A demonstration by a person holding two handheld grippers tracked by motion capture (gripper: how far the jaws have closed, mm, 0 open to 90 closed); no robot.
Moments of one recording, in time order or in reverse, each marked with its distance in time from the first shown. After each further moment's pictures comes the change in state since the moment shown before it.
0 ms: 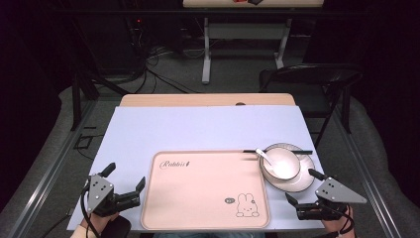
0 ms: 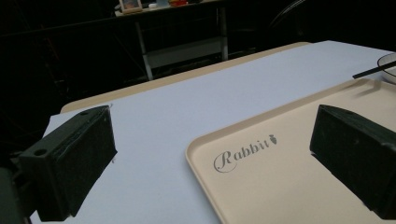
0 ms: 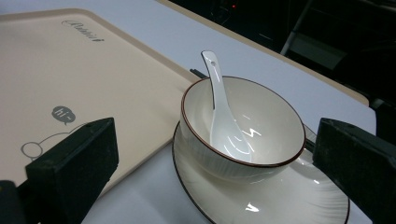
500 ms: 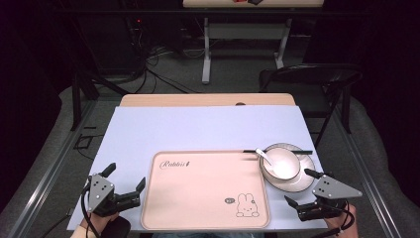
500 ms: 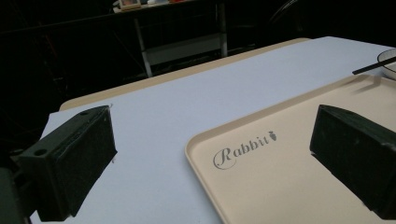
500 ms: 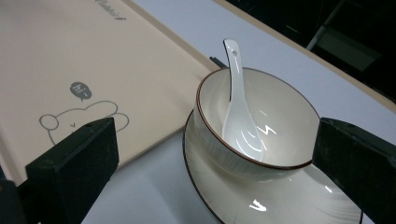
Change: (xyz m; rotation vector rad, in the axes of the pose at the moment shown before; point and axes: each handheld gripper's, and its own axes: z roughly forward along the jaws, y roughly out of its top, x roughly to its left) left arm 0.000 0.000 0.000 0.014 -0.002 0.005; right arm -0.007 0.003 0.005 0.072 0.103 -0.077
